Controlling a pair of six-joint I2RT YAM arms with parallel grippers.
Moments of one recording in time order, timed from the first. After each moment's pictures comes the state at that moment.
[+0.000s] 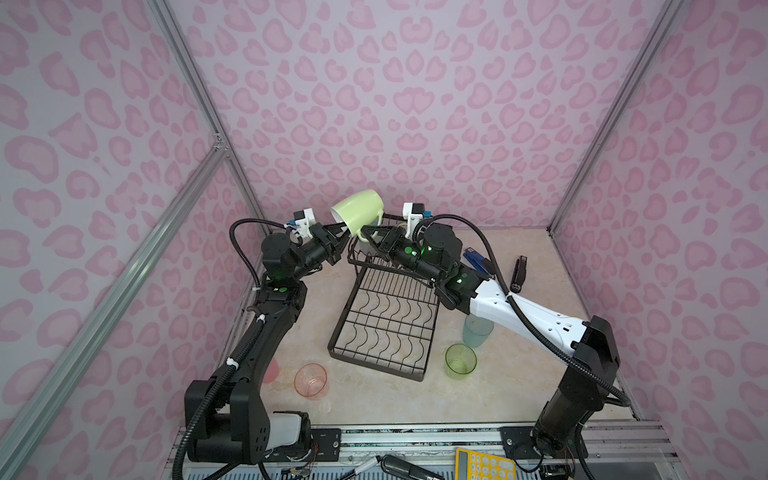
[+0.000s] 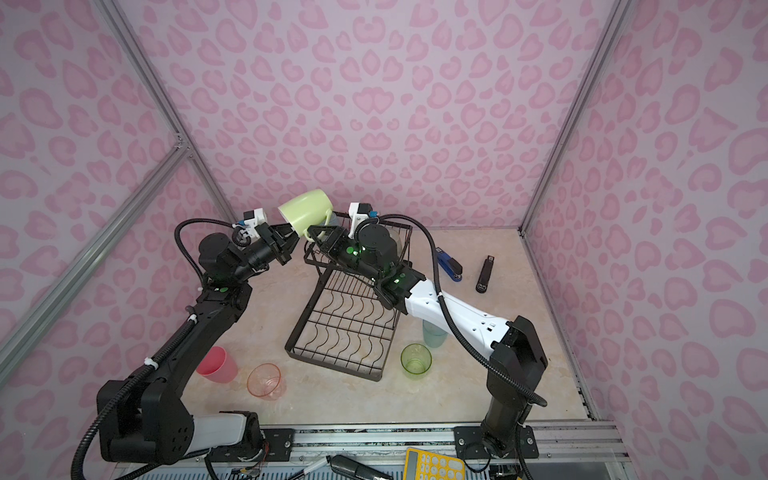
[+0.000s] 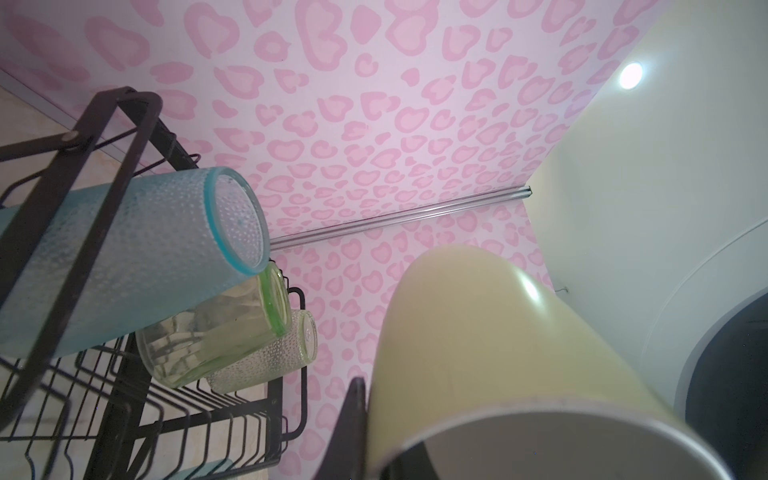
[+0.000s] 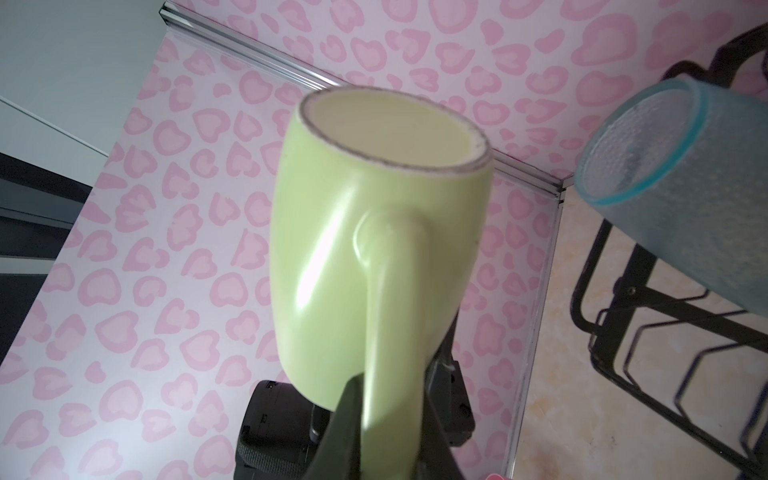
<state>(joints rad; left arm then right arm) -0.08 1.33 1.02 0.49 0.75 -1.48 0.84 1.72 1.54 0.27 -0.12 1.25</state>
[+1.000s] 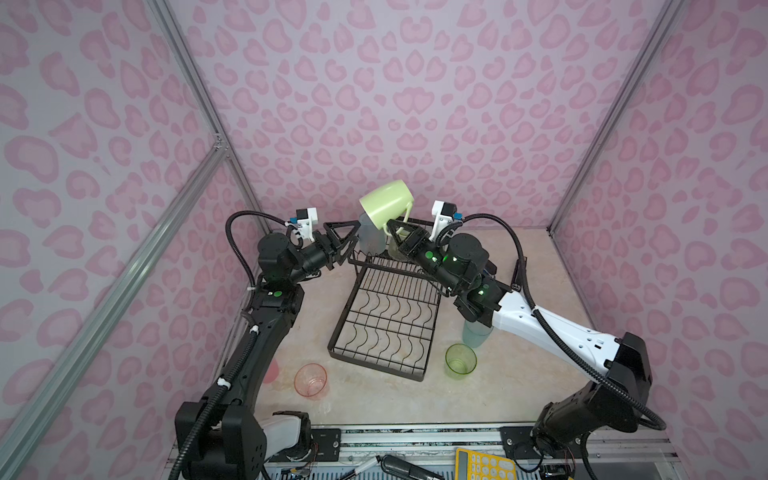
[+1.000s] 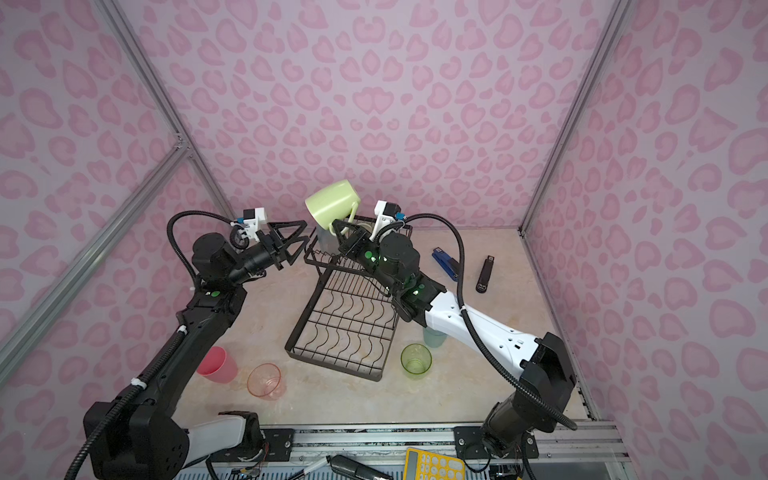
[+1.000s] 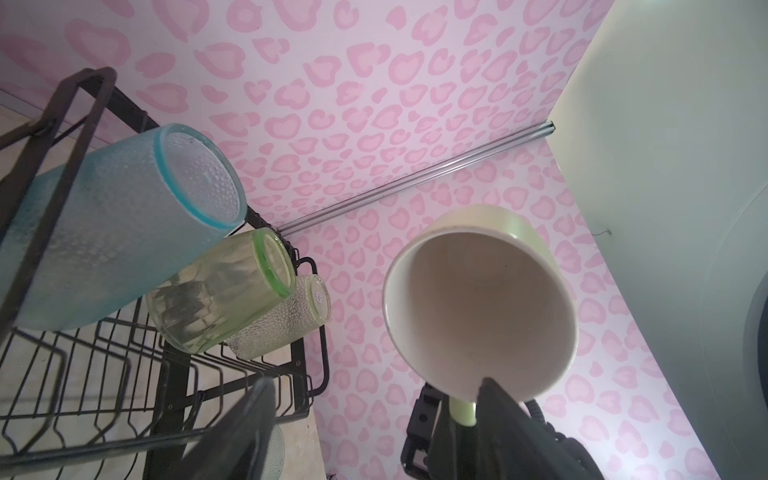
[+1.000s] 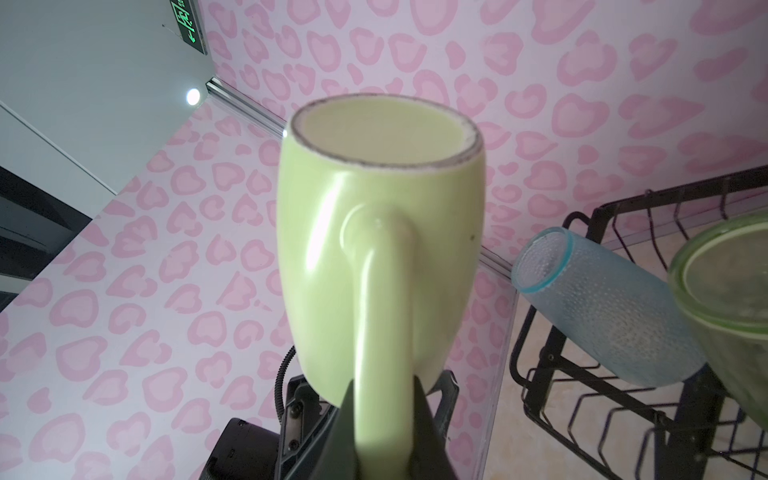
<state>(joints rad) -0.09 1.23 1.05 0.24 0.80 -1.23 0.84 1.53 1.36 0.32 0.08 1.02</state>
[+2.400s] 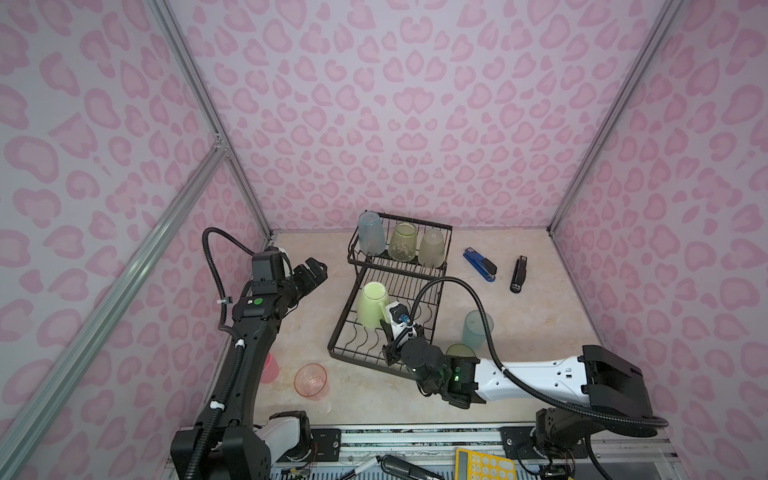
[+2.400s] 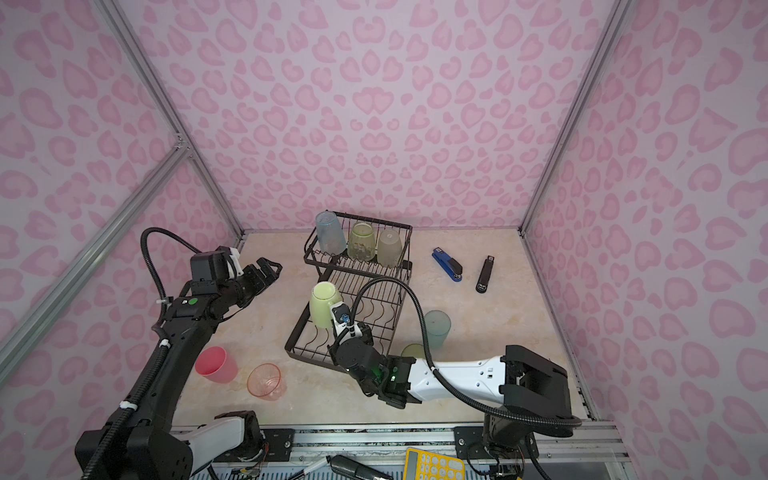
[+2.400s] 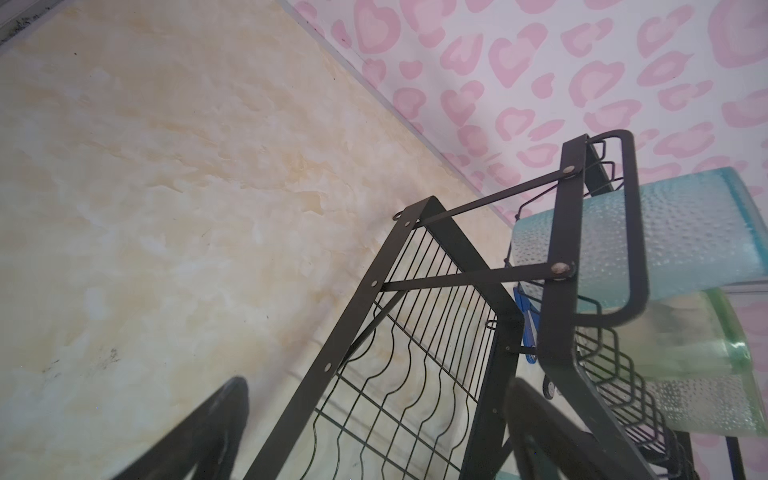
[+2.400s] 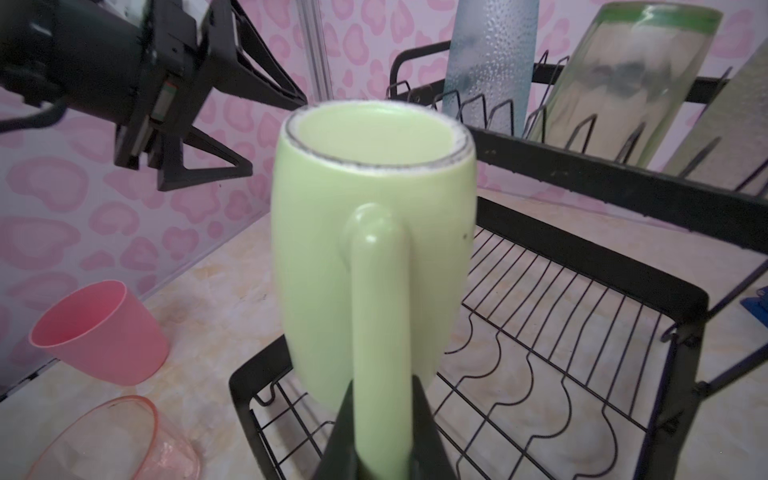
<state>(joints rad) 0.06 1.16 1.03 -0.53 0.26 -0.64 1.30 1.56 0.89 0.37 0.74 0.27</state>
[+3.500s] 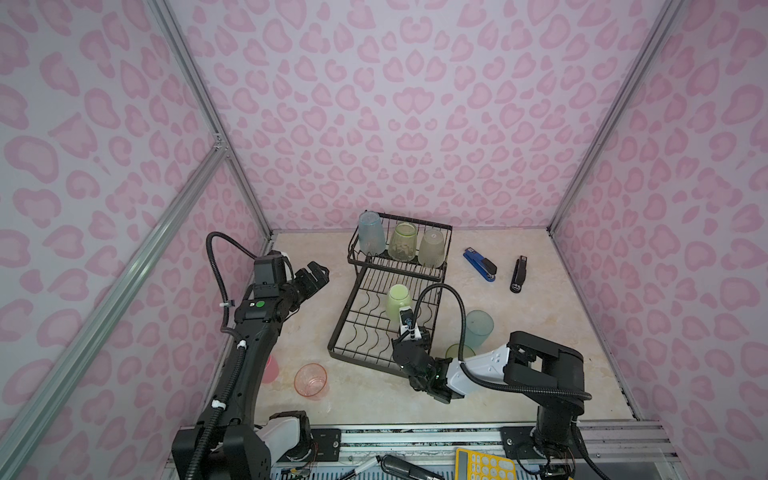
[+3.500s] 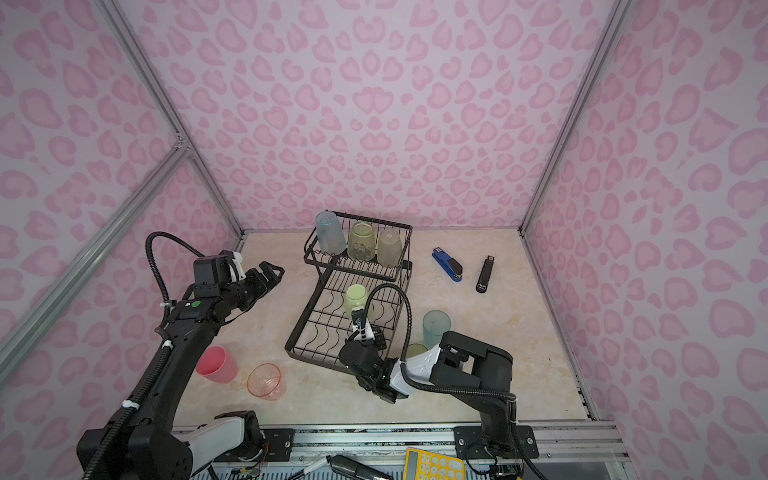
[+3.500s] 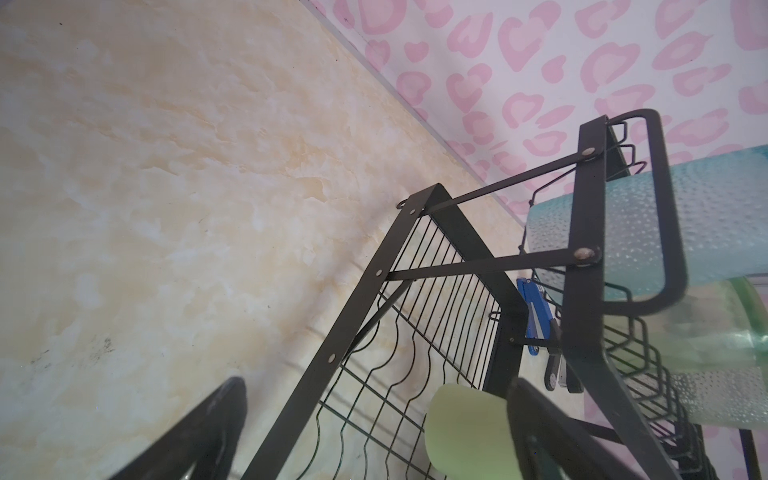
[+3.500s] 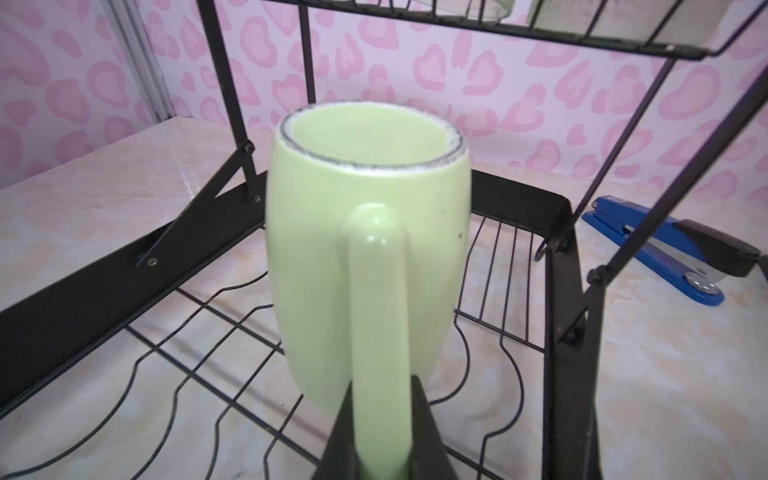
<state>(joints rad) 0.06 1.16 0.99 -0.52 0.29 -0.65 1.17 1.87 0.81 0.64 0.99 0.33</state>
